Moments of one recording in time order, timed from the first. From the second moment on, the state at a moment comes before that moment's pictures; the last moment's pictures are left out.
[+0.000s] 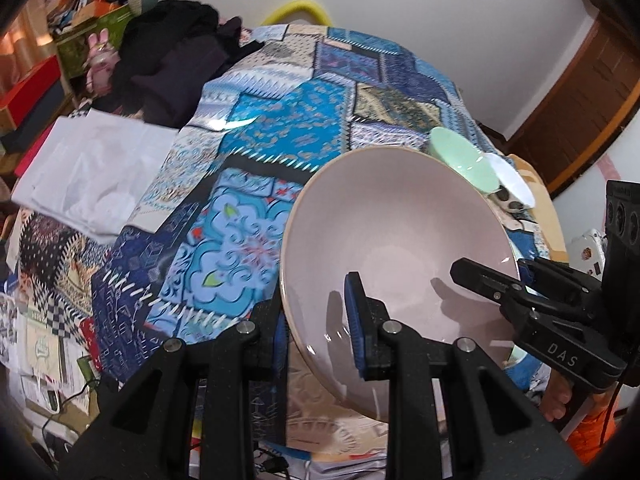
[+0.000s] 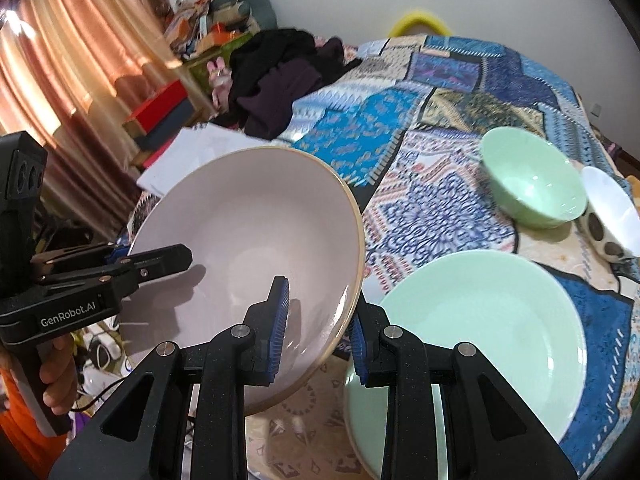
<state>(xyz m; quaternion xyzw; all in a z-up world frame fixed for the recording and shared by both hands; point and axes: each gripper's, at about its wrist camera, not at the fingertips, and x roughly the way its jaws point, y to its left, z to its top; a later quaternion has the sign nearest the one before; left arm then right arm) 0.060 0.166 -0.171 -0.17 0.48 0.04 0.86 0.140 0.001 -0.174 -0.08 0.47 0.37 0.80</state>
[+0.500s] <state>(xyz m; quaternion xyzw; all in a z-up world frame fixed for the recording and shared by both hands) 0.058 0.191 -0.224 -0.20 0.52 0.05 0.83 0.141 0.025 -0.214 -0.11 0.52 0.37 0.77</state>
